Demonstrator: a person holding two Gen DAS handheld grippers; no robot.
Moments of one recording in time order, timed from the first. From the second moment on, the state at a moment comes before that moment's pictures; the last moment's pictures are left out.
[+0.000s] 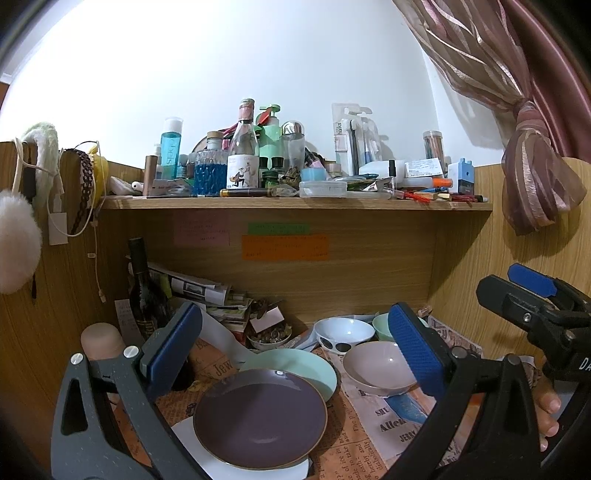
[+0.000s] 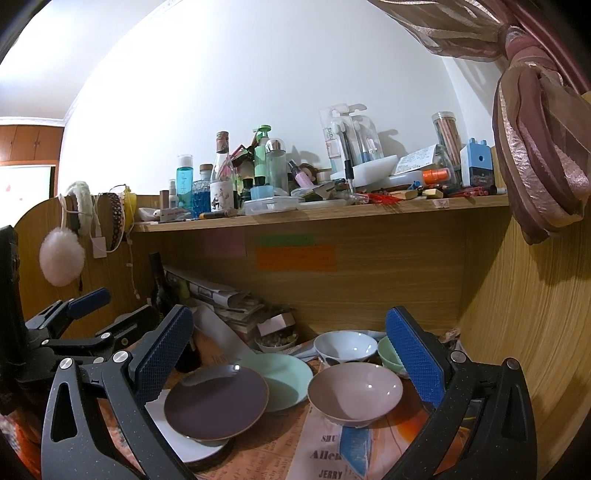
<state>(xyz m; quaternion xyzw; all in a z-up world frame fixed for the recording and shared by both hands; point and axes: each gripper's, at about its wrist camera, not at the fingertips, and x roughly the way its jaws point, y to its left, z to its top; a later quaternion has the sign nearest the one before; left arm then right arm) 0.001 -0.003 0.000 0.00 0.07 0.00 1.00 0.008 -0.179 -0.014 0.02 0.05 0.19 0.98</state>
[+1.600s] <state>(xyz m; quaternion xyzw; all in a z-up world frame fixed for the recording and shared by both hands) 0.018 0.007 -0.016 -0.01 0.09 0.00 1.00 0.027 -0.171 -0.025 0.02 0.06 0.21 0.98</state>
